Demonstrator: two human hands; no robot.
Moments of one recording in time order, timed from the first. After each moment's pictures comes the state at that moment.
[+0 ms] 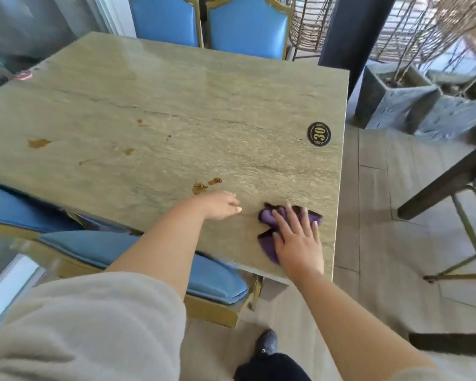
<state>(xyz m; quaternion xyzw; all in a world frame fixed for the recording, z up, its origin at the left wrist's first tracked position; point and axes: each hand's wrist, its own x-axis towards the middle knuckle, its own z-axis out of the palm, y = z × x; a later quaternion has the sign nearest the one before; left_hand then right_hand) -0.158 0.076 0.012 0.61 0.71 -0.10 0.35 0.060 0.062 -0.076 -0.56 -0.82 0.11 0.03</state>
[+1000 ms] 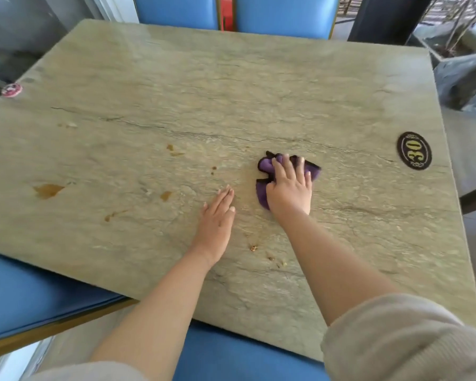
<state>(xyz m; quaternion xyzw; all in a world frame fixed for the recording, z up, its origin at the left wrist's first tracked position) -0.346 0.117 -0.065 0.56 0.74 0.24 0.29 -0.217 0.235 -0.065 -0.62 -0.76 0.18 0.08</state>
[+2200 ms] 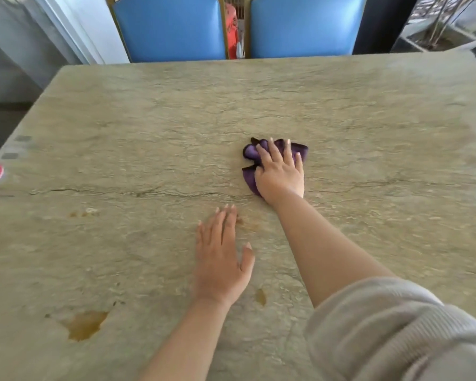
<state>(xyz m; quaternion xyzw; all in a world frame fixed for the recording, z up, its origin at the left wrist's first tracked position) -0.563 0.198 -0.081 0.67 0.72 0.15 0.10 -0.457 0.370 -0.071 -0.65 -0.74 0.13 0.07</state>
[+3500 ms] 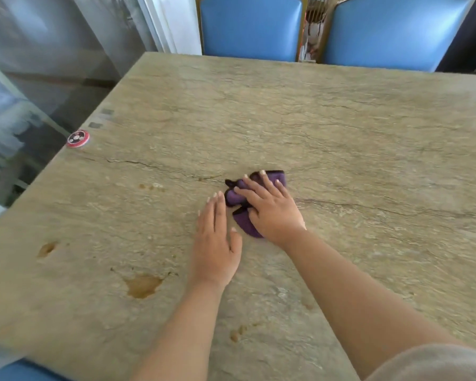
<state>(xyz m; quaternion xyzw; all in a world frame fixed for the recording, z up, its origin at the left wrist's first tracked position) -0.652 0.182 -0.083 0.57 0.80 0.19 0.07 -0.539 0.297 -0.072 -0.39 -0.91 0.15 0.06</state>
